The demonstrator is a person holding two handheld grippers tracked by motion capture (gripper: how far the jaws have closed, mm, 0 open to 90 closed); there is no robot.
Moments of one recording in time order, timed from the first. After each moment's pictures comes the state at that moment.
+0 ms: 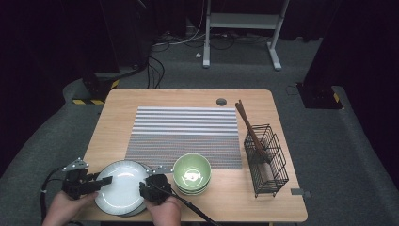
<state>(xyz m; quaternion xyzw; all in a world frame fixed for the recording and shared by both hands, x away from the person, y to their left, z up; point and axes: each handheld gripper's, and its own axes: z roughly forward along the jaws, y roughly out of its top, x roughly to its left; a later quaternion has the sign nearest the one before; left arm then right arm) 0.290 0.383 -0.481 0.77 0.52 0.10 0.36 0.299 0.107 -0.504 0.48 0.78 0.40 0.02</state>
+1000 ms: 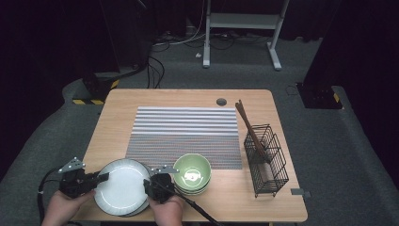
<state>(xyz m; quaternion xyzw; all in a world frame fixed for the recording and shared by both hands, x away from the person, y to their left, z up) 0.286 0.386 -0.474 0.76 0.51 0.13 0.38 0.303 0.097 -0.506 0.49 0.76 0.42 0.01</state>
